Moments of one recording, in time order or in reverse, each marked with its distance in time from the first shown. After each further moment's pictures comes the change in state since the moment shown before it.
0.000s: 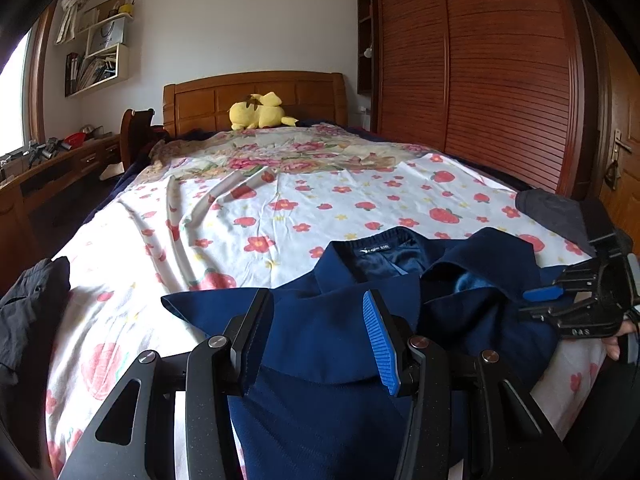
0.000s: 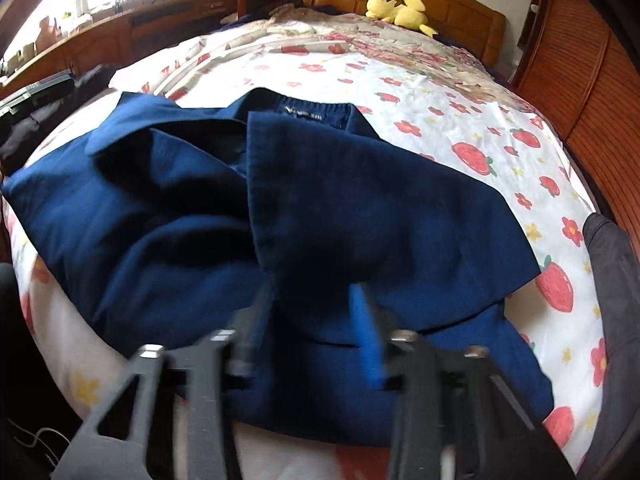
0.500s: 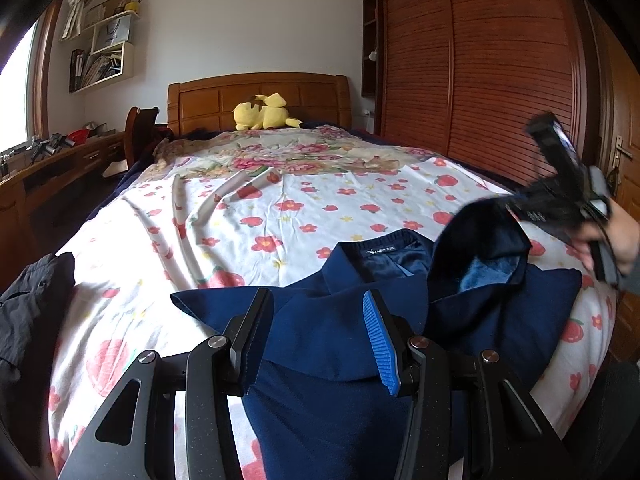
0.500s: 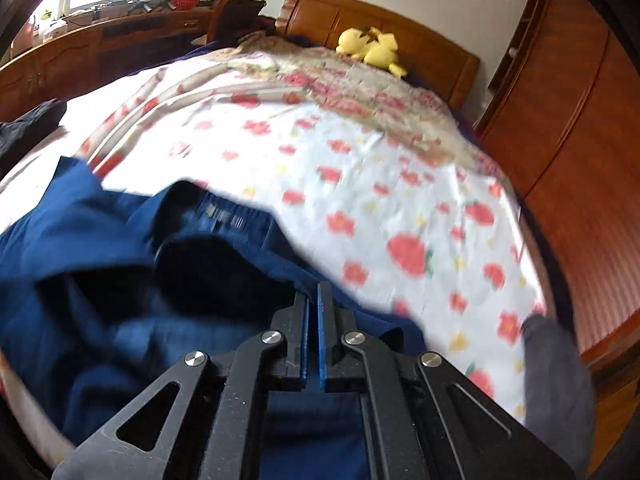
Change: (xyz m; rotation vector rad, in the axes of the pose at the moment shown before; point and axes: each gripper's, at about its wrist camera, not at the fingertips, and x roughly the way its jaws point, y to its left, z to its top) left arm -0.002 0.007 -0.010 -0.019 -0.004 0.008; right arm -0.001 -0.044 0.117 -0.052 -0.111 -0.195
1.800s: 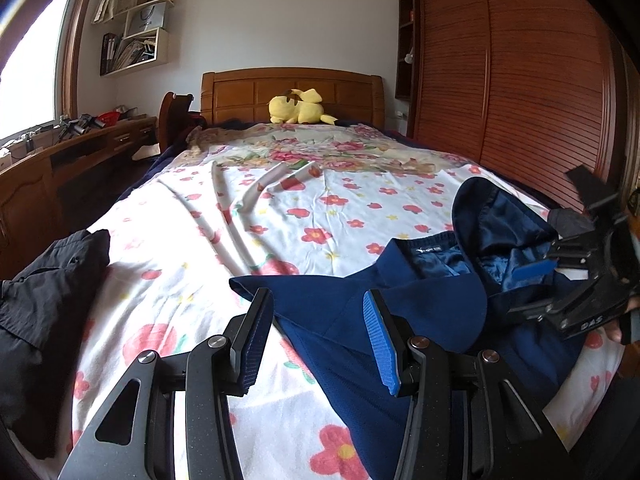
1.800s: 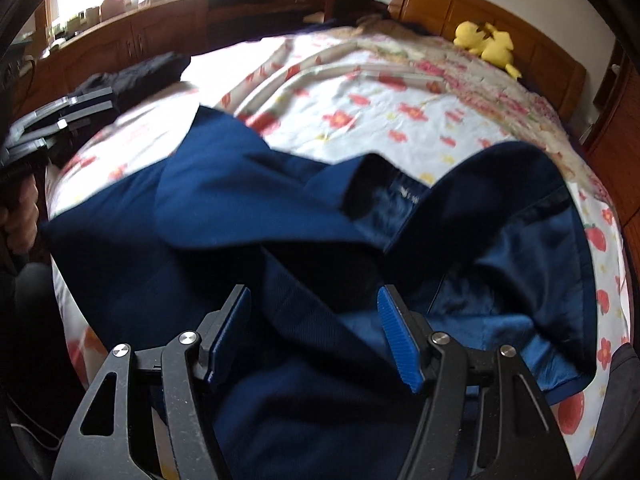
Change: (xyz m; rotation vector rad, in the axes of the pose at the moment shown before) left arm -0.004 0.032 -0.005 -0.072 0.004 0.074; right arm -0.001 0.120 -0.022 -0.149 0.086 0.373
